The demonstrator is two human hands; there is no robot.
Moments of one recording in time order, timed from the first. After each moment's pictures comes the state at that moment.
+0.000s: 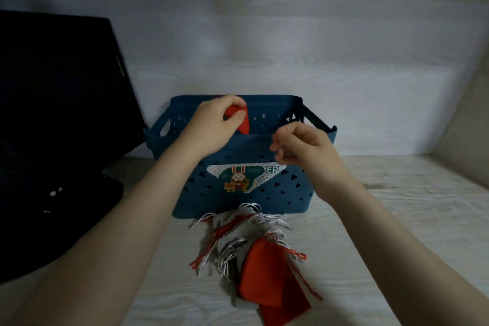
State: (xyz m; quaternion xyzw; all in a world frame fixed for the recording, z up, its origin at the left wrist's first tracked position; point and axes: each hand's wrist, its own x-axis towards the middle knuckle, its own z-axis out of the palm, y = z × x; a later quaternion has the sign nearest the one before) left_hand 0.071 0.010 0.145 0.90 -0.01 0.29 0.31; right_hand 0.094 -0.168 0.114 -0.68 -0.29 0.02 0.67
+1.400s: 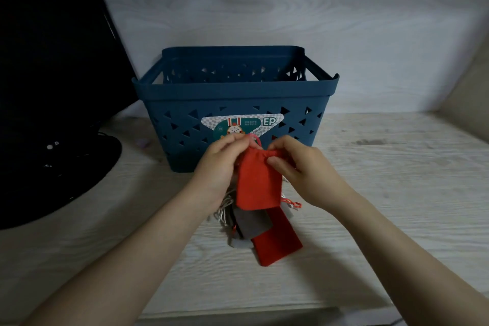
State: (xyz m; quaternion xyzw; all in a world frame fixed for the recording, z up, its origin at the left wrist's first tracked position) left_hand 0.010 -0.048 0.041 0.63 0.04 0.14 0.76; right_hand 0.061 -0.196 0.039 -0.83 -0.40 -0.07 0.39
